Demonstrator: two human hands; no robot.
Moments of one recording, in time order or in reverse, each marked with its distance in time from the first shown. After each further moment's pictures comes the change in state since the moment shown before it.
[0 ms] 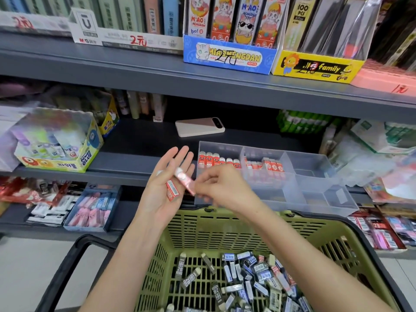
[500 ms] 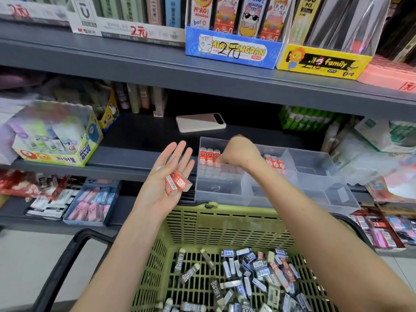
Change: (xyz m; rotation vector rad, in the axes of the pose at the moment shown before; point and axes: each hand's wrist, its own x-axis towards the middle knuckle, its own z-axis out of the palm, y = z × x) left_hand 0.002 0.004 -0.002 -0.087 0.024 -0.068; right_hand 0.095 0.029 -0.042 -0.807 0.186 0.230
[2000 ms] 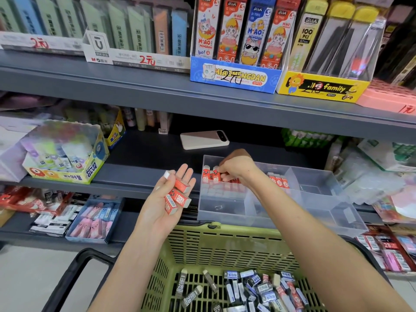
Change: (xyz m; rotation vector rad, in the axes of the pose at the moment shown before) left_hand 0.003 0.003 0.004 -0.105 0.166 -0.030; right_hand 0.012 -0.008 -0.004 0.647 -0.177 0.212
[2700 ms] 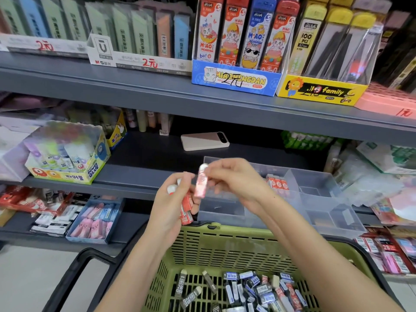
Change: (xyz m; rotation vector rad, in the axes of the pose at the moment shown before) left_hand -0.021 -0.008 0.012 0.615 -0.034 0.172; right_hand -0.078 0.005 -0.002 0.490 -0.261 -0.366
